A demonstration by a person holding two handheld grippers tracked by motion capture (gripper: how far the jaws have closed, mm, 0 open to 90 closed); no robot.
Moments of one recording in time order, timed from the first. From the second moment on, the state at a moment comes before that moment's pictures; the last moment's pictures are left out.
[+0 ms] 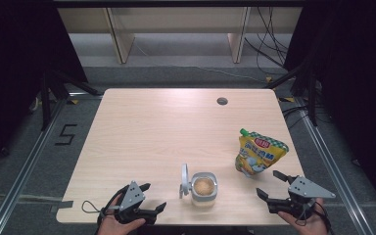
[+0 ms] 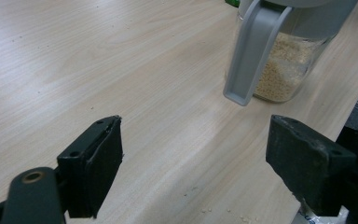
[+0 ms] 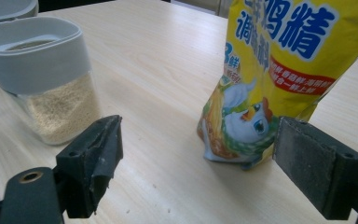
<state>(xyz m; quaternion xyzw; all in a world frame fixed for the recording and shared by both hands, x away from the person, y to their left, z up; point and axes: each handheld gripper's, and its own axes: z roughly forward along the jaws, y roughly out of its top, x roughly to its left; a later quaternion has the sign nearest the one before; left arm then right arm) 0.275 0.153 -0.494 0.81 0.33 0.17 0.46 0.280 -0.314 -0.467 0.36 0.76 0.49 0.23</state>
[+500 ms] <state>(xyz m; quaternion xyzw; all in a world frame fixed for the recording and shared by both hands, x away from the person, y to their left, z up) 0.271 0.151 -0.483 0.80 0.32 0.17 0.47 0.276 -0.309 -0.470 0.33 0.78 0.47 0.23</state>
